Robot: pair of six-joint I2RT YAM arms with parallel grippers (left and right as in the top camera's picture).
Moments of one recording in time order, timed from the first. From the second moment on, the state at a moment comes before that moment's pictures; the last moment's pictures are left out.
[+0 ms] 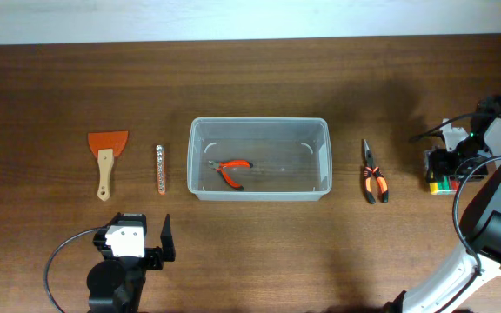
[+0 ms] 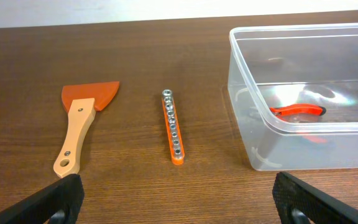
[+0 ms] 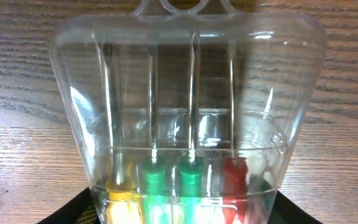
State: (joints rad) left arm -0.03 0.02 0.14 -0.47 0.01 0.02; right arm -0.50 2.09 1.51 -1.03 0.01 -0.50
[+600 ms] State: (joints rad) left arm -0.03 0.02 0.14 -0.47 0.01 0.02; right arm -0.42 2.10 1.76 -1.23 0.02 -0.50
